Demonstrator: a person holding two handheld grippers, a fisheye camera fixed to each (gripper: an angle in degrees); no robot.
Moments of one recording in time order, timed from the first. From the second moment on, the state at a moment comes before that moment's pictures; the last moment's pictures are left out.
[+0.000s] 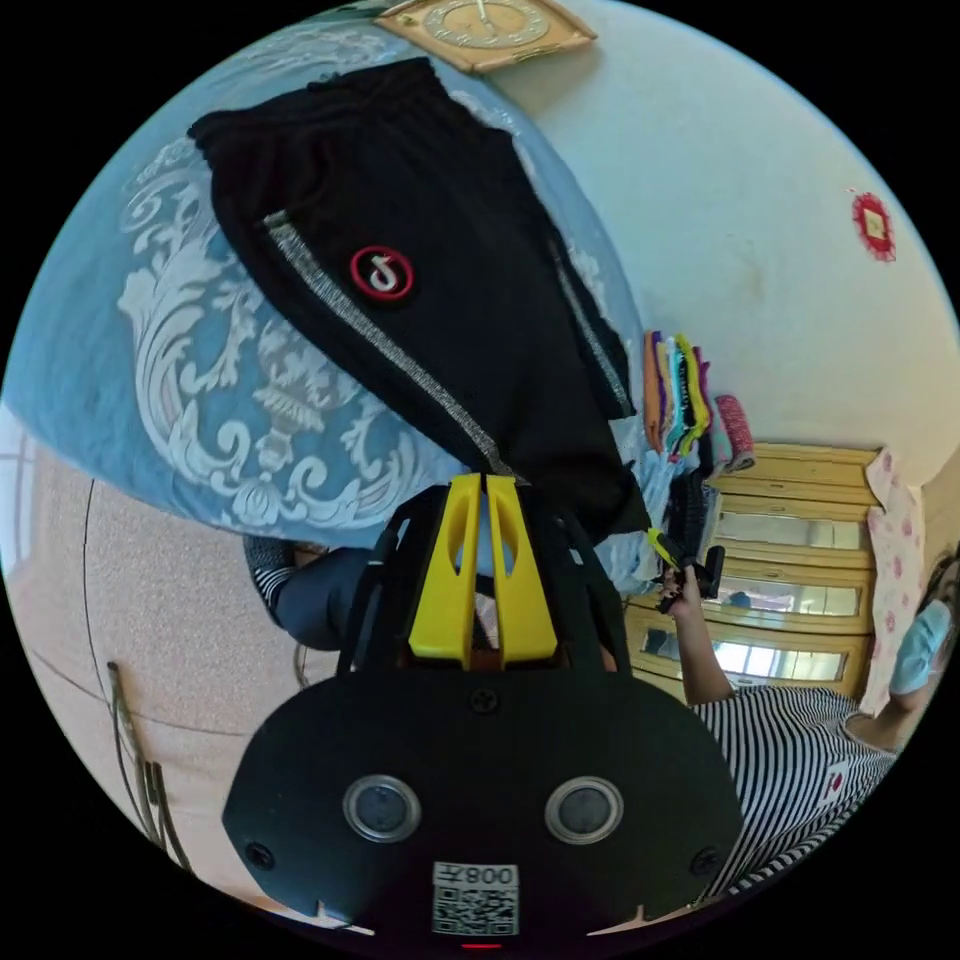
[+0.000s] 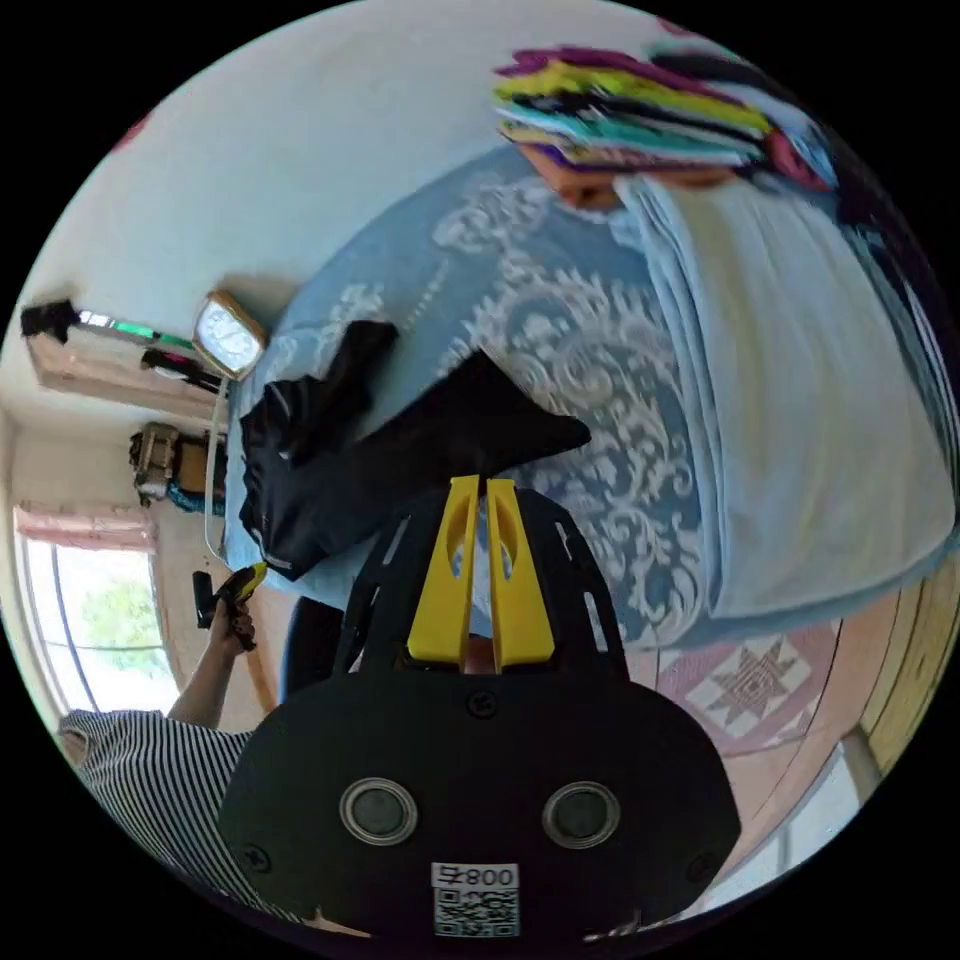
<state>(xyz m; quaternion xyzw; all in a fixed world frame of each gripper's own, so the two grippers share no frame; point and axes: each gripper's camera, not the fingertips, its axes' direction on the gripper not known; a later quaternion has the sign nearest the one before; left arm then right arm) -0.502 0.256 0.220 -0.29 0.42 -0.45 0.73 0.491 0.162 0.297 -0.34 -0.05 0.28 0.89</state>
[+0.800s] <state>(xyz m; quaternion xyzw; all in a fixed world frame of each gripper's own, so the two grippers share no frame) -0.252 0.101 0.286 -0.31 0.50 -0.09 0.80 0.525 0.156 0.446 -0.44 0.05 0.16 0.88</state>
